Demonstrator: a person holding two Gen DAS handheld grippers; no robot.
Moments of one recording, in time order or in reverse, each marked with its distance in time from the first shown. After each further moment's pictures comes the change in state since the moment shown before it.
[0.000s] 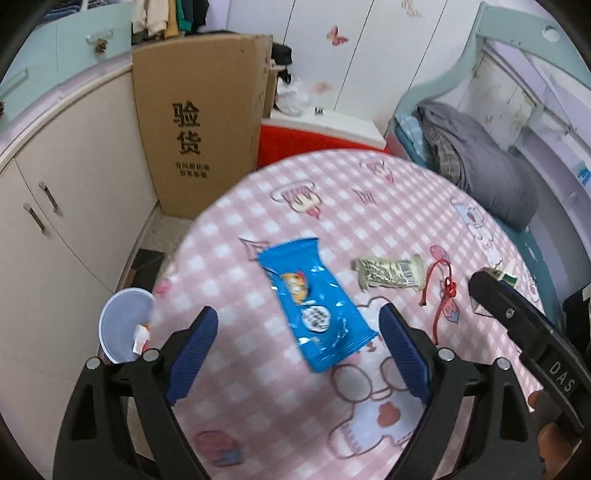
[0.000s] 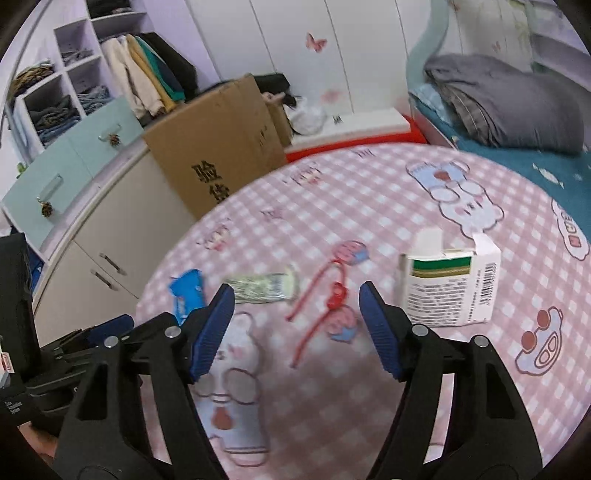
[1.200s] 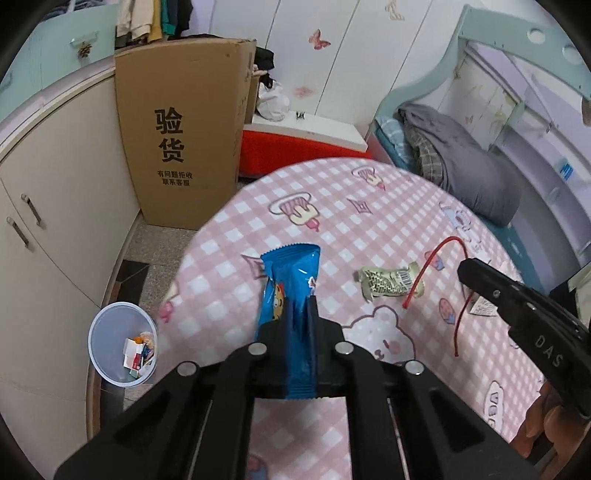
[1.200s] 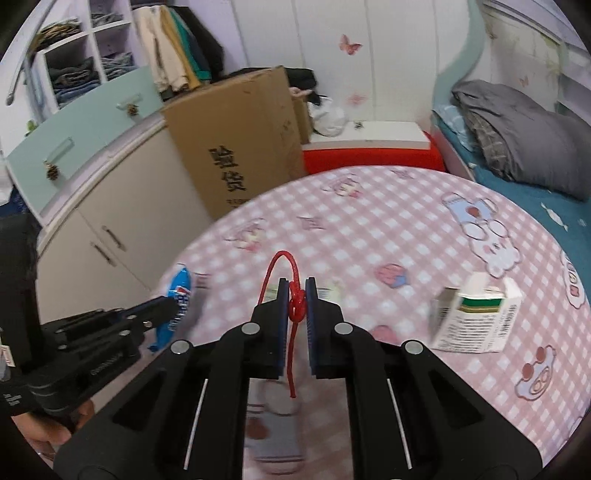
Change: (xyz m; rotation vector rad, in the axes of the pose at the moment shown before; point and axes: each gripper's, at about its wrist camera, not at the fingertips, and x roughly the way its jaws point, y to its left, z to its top) left arm -0.008 0.026 0.008 0.030 -0.033 -0.096; right arm -0.007 0.073 0.014 -0.173 0.010 0.022
